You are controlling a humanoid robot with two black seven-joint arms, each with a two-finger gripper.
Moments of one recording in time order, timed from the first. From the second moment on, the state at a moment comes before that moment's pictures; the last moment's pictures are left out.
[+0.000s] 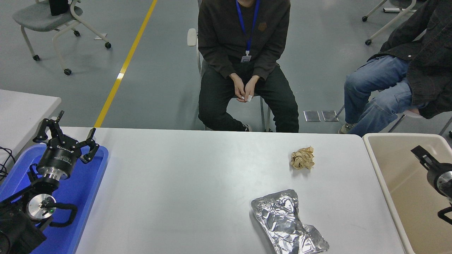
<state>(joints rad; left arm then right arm) -0.56 0.46 -0.56 -0.39 -0.24 -0.68 -0.61 0.67 -0.55 0.38 0.41 -0.65 -0.13 0.11</state>
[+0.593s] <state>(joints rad) -0.56 0.46 -0.56 -0.39 -0.24 -0.68 -0.61 0.50 -0.43 1.08 0.70 -0.45 0.02 0.10</state>
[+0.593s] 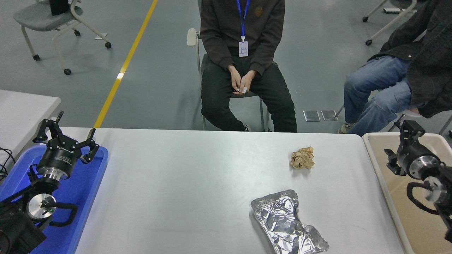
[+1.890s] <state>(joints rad) -0.56 0.46 -0.56 -0.39 -0.24 -0.68 -0.61 0.44 -0.08 1.25 0.74 -0.37 0.17 0.30</state>
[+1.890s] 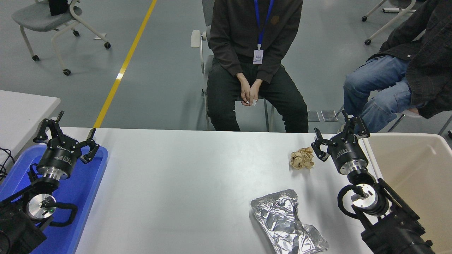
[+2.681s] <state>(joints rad) -0.56 0.46 -0.56 -0.39 -0.24 -0.68 -0.61 0.44 -0.09 1.24 0.70 -0.36 0.17 0.30</state>
